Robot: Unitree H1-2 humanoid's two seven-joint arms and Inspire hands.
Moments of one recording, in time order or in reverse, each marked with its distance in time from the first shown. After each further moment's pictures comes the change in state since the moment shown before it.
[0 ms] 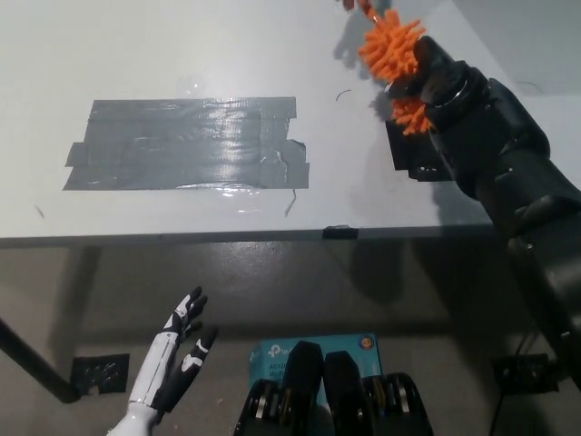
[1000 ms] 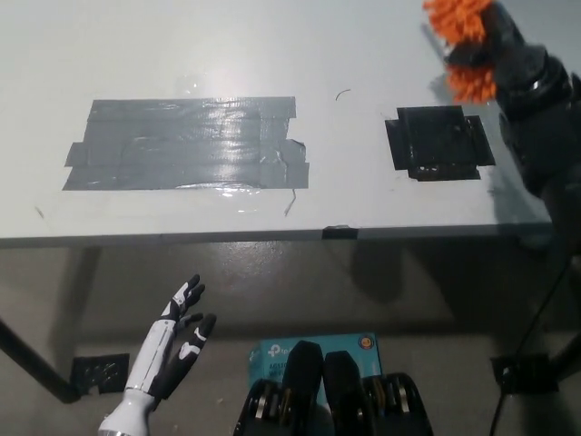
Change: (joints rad) left_arm -0.038 0.020 0.000 0.013 0.004 0.002 0.000; right_arm 0.138 -0.128 -0.050 -0.220 0.054 -0.014 0.010
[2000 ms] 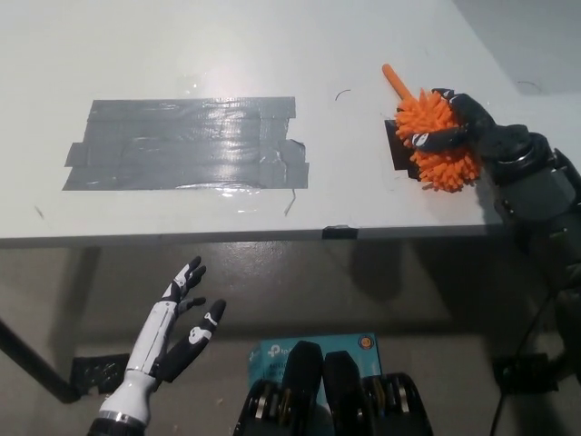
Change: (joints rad) left_arm -0.044 0.005 0.000 0.001 0.000 0.016 0.000; right_arm 0.068 0.026 -0.038 0.130 0.079 -0.131 0.142
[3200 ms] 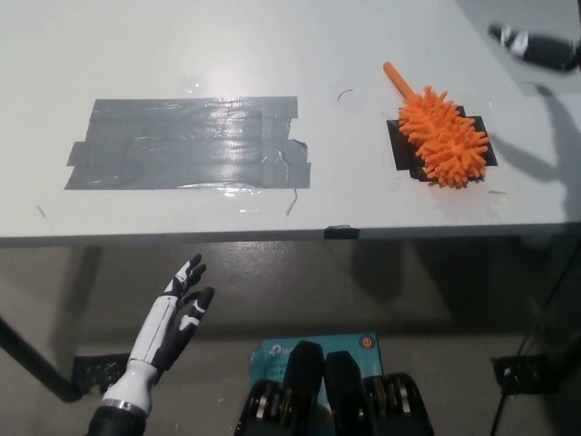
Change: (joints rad) left_arm -0.051 0.005 0.004 0.098 -0.002 0.006 0.000; right_arm 0.368 -0.123 -0.116 -0.999 -0.002 -0.019 -0.121
